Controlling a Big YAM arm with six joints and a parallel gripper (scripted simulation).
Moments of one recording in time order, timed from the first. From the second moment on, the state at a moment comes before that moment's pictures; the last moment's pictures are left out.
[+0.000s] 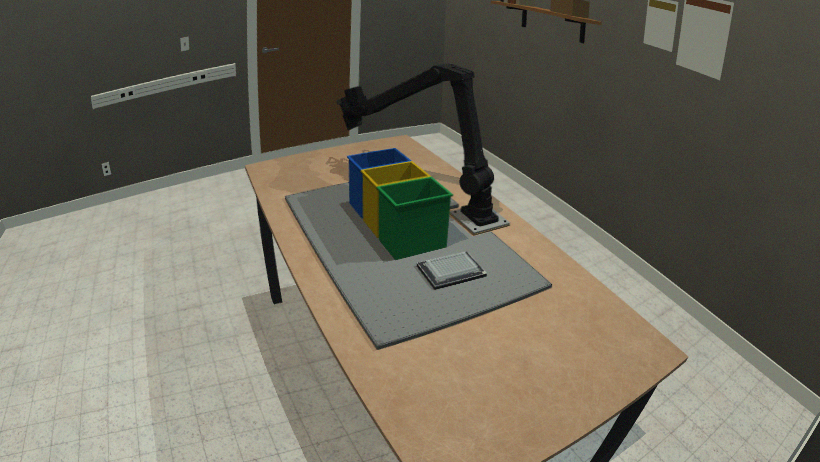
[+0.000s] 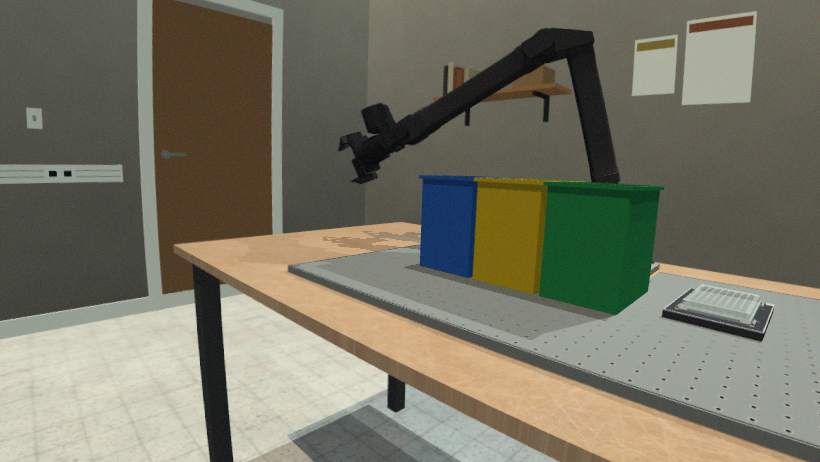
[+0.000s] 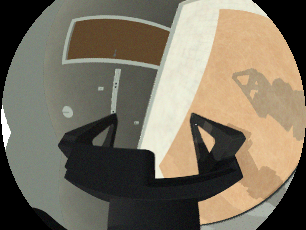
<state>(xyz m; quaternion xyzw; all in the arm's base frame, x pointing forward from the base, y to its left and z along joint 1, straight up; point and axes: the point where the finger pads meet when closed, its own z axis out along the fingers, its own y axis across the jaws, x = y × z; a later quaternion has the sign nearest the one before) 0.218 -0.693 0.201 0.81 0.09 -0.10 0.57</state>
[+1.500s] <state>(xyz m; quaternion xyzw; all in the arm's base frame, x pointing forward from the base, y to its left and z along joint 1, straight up) 0.314 -0.640 0.209 0.81 0.20 -0.07 0.54</state>
